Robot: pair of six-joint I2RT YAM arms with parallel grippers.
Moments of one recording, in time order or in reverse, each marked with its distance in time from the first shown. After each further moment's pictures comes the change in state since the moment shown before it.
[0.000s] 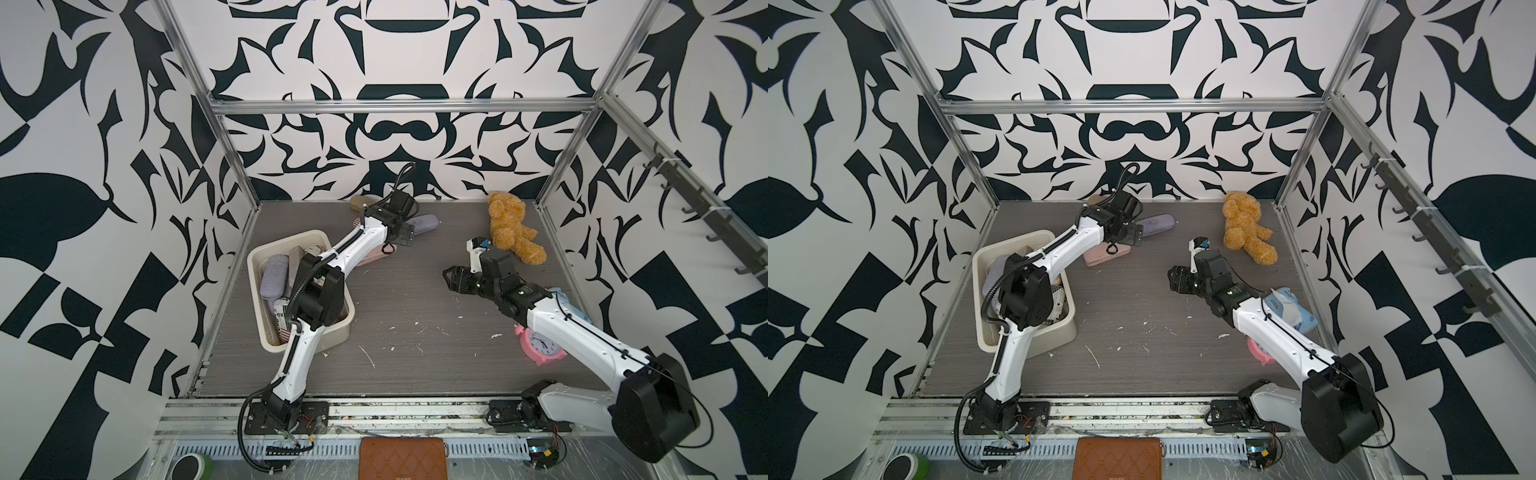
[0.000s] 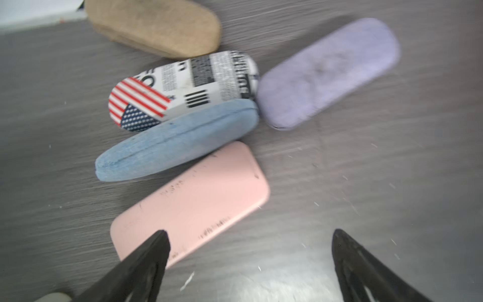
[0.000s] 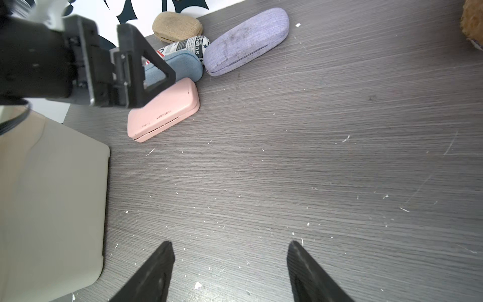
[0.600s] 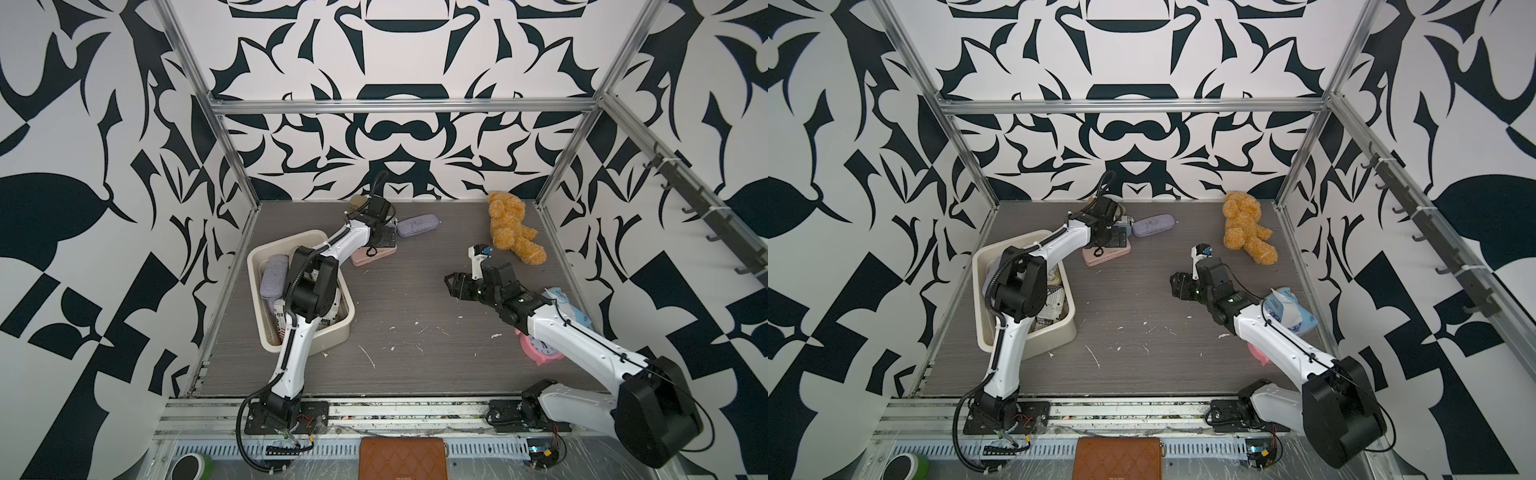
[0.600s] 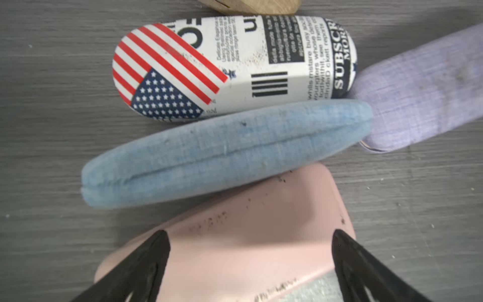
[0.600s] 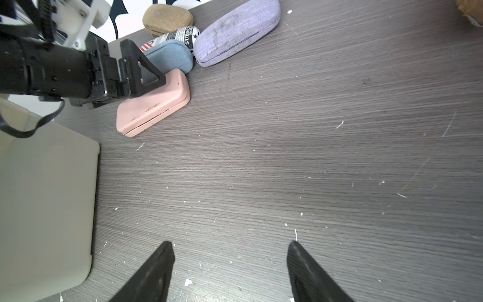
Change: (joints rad) left arm 0.106 0.024 -0.152 0.162 0.109 -0.022; right arm 0.000 -0.028 -0.084 0.066 0.011 0.016
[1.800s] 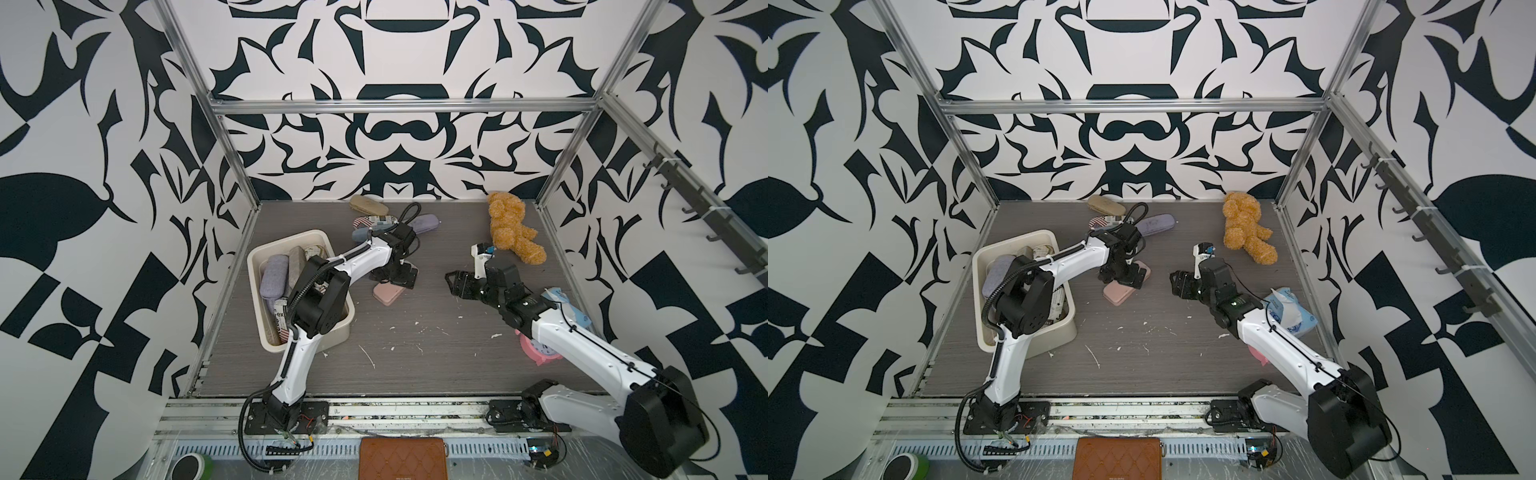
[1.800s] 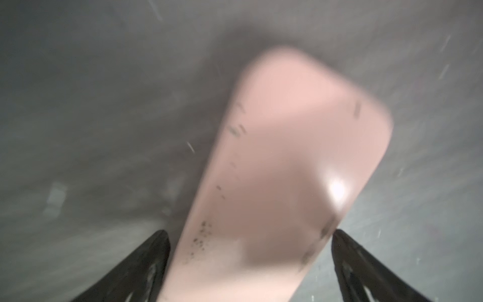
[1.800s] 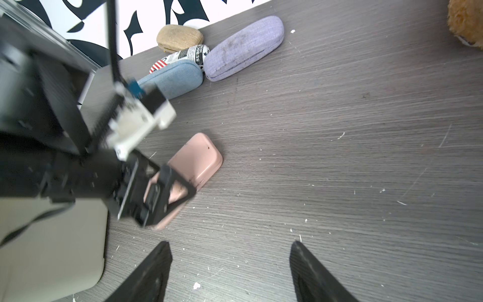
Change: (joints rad) left arm -0.208 -0.132 -0.243 -0.248 0.214 0.069; right arm 0.000 -0.047 -0.011 0.014 -0.002 0.007
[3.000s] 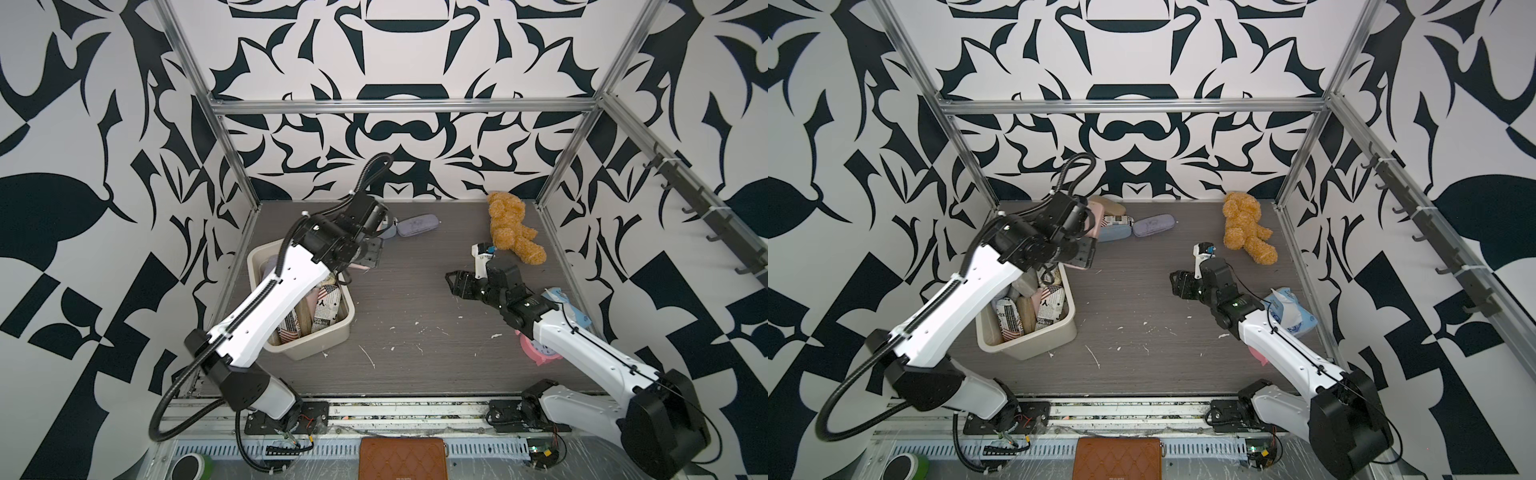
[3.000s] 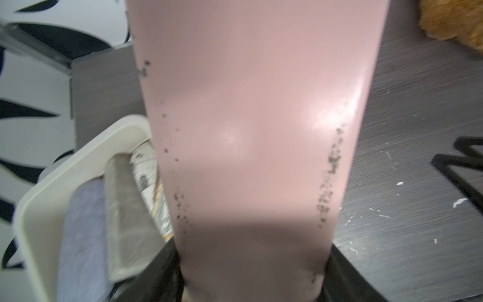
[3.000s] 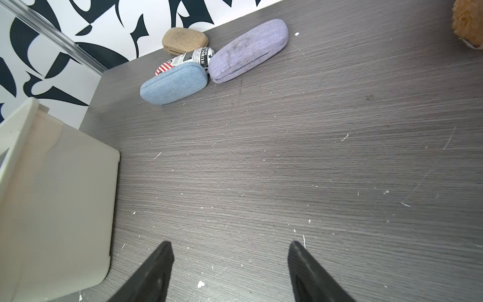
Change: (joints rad) left arm -0.028 -0.721 0.038 -0.377 -0.433 -0.038; right arm 0.000 -0.014 -0.001 0.000 -0.019 0.004
